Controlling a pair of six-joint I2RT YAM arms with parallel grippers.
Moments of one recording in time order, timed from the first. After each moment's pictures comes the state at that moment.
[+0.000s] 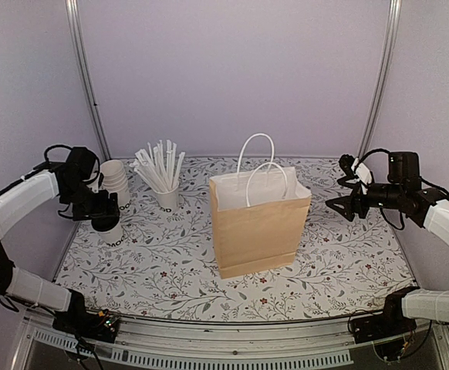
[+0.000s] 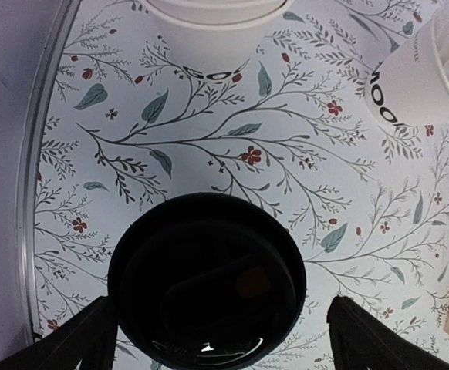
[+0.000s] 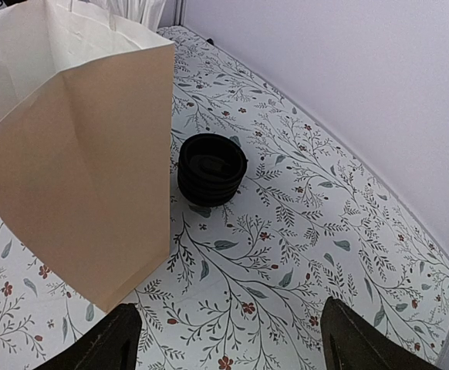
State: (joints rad) left arm -0.10 1.29 1.00 -0.86 -0.06 -0.26; right arm 0.18 1.00 0.78 -0.34 -0.56 -0.53
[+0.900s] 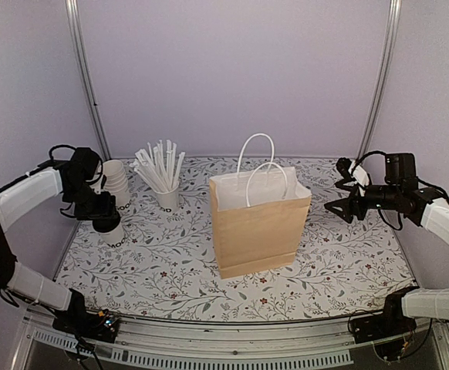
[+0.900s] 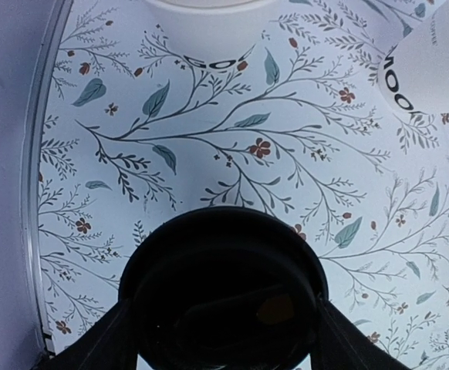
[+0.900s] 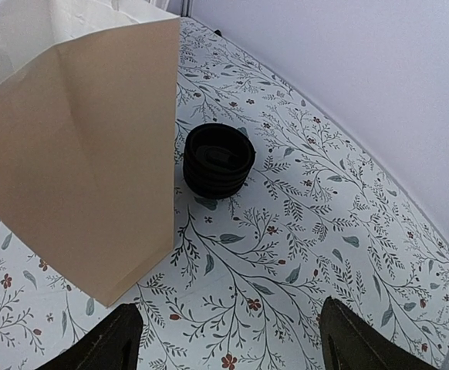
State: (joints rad) left arm -0.11 1.34 1.02 -0.88 -0.07 -0.22; right arm 0.18 1.03 0.78 -0.34 -0.57 -0.56
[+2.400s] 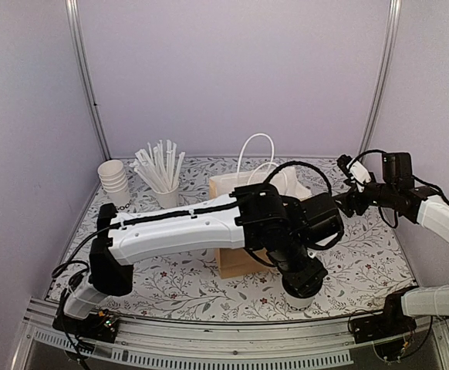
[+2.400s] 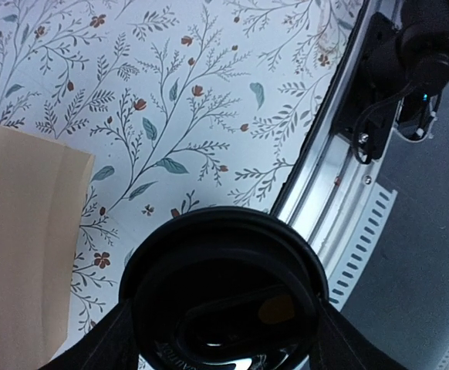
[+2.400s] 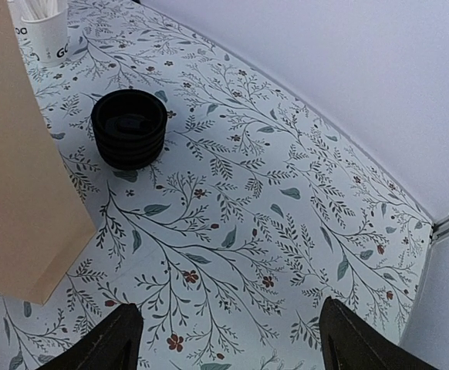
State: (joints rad) left arm -1.41 2.34 2.45 -1.20 -0.05 -0.36; right arm 0.18 1.09 0.78 -0.28 -0.33 -0.50
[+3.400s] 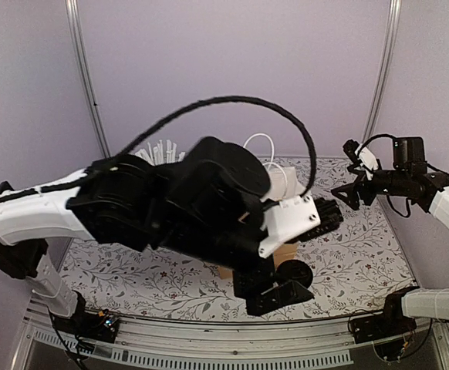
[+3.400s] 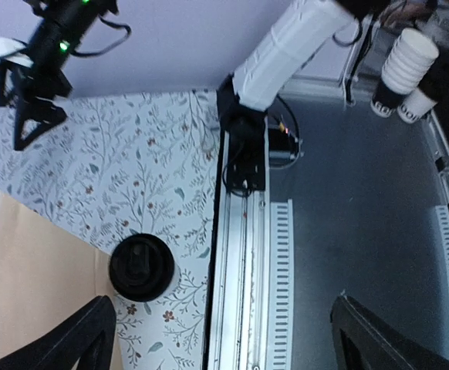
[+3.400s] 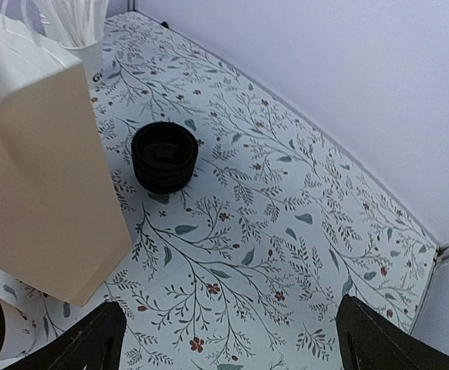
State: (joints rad) left arm -1.55 1.81 1.98 -0.86 -0.07 -0.03; right arm 0.17 1.05 0.90 -0.44 -0.40 -0.50
